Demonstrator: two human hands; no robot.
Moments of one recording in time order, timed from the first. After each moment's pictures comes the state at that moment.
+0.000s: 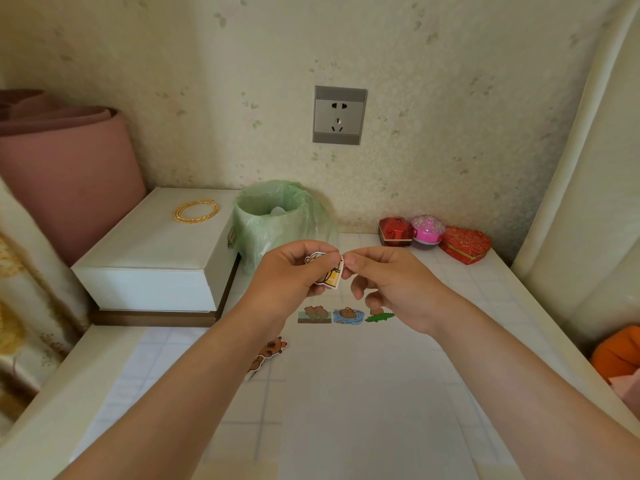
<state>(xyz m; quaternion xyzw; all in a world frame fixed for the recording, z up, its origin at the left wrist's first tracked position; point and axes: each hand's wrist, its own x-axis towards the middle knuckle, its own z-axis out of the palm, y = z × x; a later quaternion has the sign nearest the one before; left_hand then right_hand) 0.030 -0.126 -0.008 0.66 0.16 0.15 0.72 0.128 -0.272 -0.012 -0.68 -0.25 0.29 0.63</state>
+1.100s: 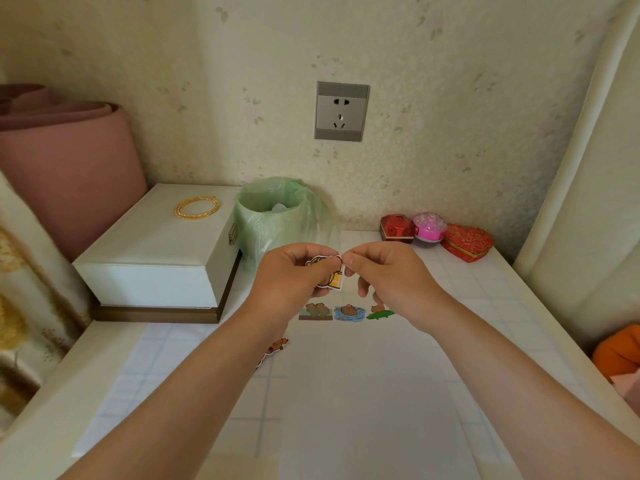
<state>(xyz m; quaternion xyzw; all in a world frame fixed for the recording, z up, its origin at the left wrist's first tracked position) 0.032 -0.128 -0.014 0.68 0.21 0.17 0.69 0.124 -0.267 -0.013 -0.78 -0.29 0.15 0.53</state>
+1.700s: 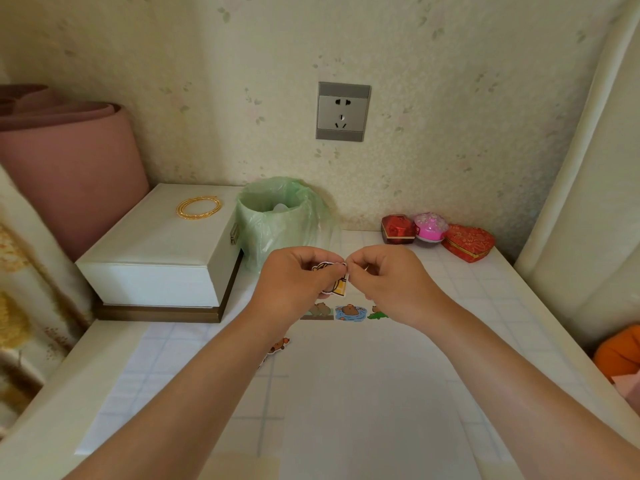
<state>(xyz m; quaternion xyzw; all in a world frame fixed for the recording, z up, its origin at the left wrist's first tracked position) 0.031 -0.129 -0.014 0.74 0.19 0.17 0.63 0.120 -0.270 -0.015 -0.82 -0.36 0.08 0.44</state>
